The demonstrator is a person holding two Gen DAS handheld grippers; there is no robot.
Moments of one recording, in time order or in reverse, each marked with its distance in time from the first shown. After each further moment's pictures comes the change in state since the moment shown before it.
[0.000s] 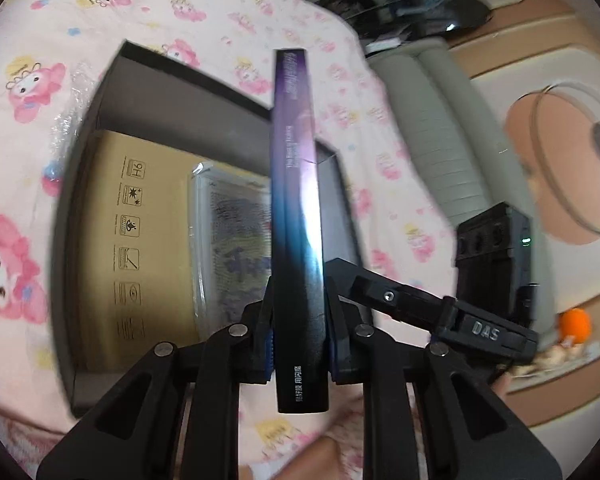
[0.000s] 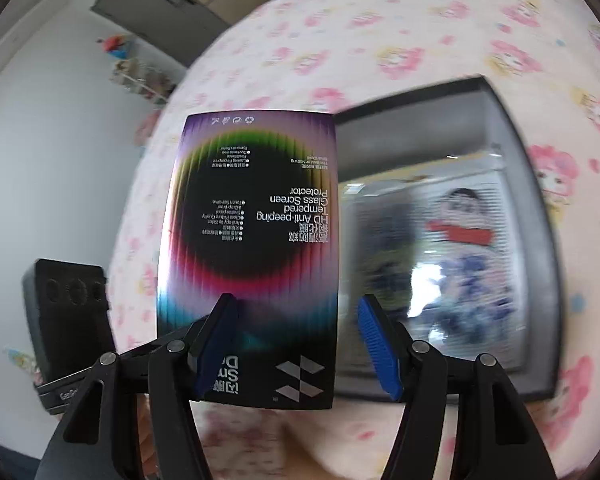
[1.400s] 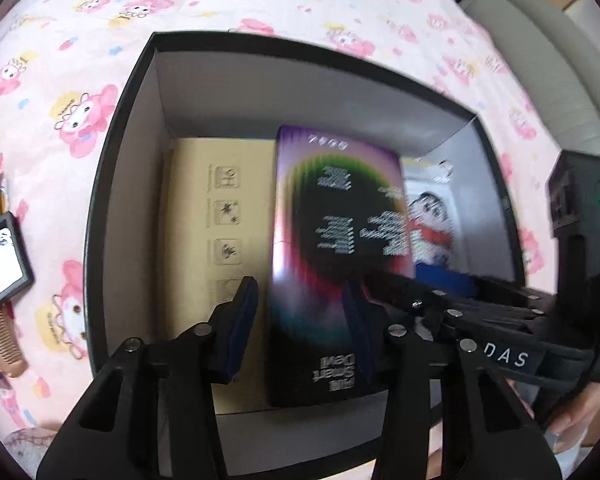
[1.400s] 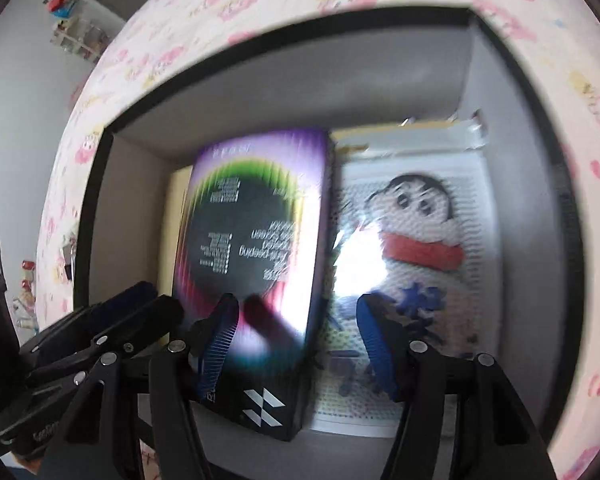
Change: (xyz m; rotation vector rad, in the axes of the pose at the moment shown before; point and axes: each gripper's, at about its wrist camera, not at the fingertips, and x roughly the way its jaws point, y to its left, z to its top) left arm 0.061 0.018 0.026 0.078 0.111 0.526; right arm 0.119 0.014 0.037 -0.001 0.177 -0.223
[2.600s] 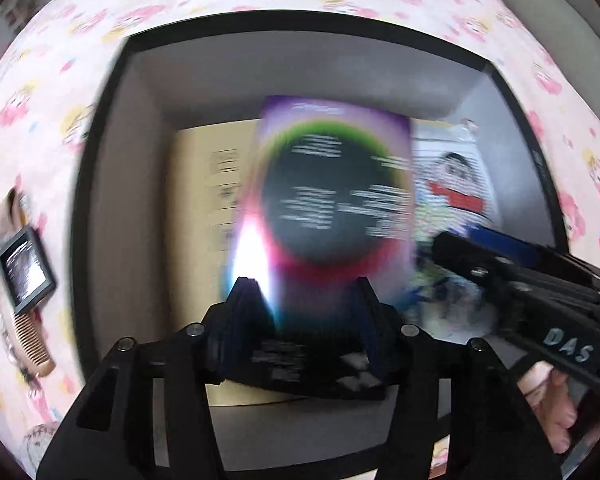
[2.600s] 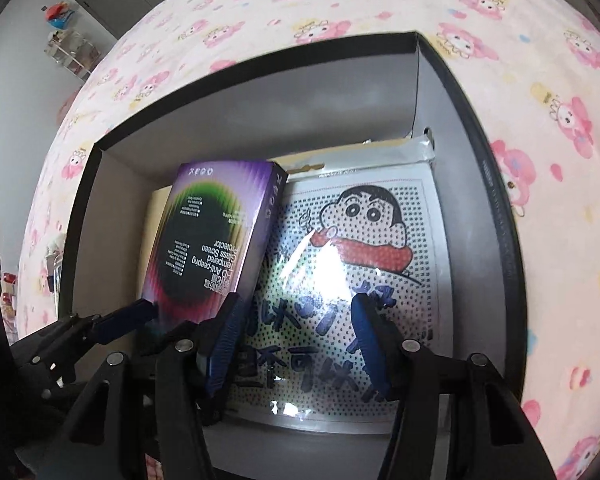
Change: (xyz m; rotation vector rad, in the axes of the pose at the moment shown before) left arm 0.009 -0.021 -0.004 0.065 0.043 0.165; right arm -0.019 -0.008 -0.043 0.006 -0.124 -0.083
